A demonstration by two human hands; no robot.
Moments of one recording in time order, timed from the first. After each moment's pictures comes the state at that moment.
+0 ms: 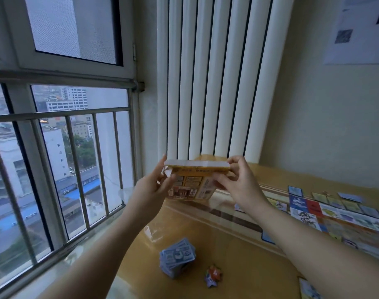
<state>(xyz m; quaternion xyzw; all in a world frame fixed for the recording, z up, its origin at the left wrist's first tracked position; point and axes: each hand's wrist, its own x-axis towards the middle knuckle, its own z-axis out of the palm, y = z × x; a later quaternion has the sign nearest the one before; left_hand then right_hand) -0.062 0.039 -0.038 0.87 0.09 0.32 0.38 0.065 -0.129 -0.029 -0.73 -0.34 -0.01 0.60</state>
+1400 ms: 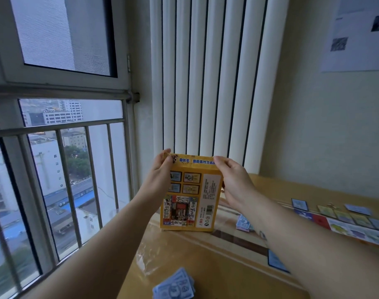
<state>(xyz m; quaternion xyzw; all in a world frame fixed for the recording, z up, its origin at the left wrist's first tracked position) 0.007 0.048 0.002 0.67 0.09 0.28 0.68 0.102 -0.087 -0.001 -0.63 -0.22 0.10 0.74</state>
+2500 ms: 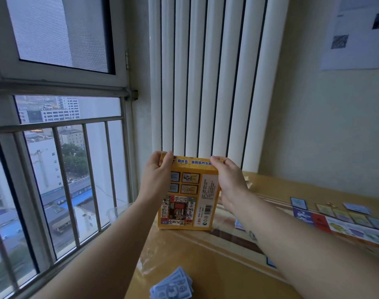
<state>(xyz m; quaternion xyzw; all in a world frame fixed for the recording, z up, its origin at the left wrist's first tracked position) 0.015 0.044 -0.001 0.68 0.15 0.37 0.61 0.092 -0.079 -0.001 -0.66 -0.16 0.08 0.73</state>
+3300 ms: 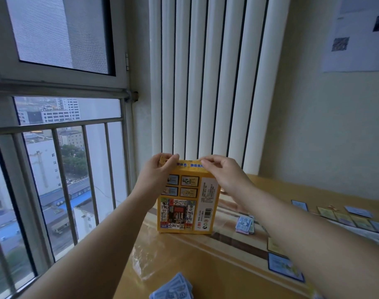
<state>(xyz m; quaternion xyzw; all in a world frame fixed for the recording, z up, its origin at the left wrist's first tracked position) 0.013 0.055 0.009 0.73 0.14 0.30 0.60 0.099 -0.087 0.019 -0.78 -0.33 0.04 0.54</state>
